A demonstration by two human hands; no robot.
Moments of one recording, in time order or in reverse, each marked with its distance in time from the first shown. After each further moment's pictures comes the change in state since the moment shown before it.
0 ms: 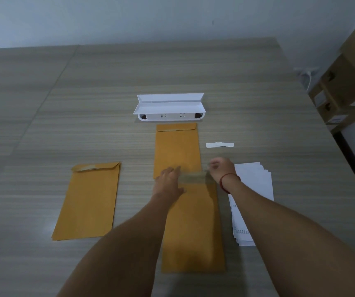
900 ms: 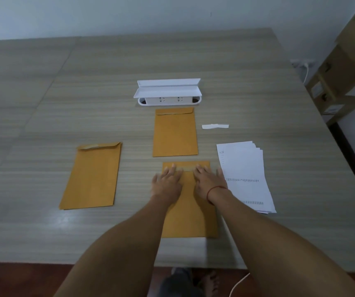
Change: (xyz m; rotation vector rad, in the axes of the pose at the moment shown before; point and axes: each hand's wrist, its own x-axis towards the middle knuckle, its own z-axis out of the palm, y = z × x) left_hand -0.071 0.005 0.036 0.175 -0.135 -0.015; right_hand -0.079 0.057 0.040 -0.875 -0.261 -0.360
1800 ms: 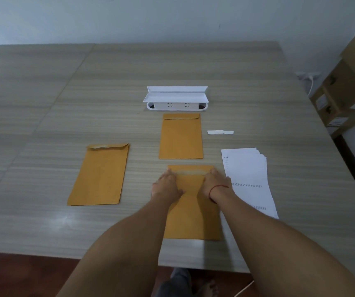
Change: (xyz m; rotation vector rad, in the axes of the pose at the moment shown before) left_hand -0.010 -0.008 -0.011 -0.162 -0.014 -0.138; right_hand -0.007 -0.012 -0.018 0.111 -0.001 0.233
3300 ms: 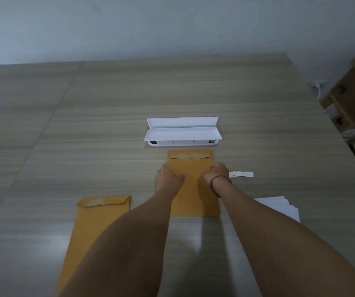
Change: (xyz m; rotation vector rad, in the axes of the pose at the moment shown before) left_hand 0.172 0.004 -0.120 -0.490 0.145 -0.289; right_hand 0.155 -0.068 -0.119 0.829 0.104 0.287
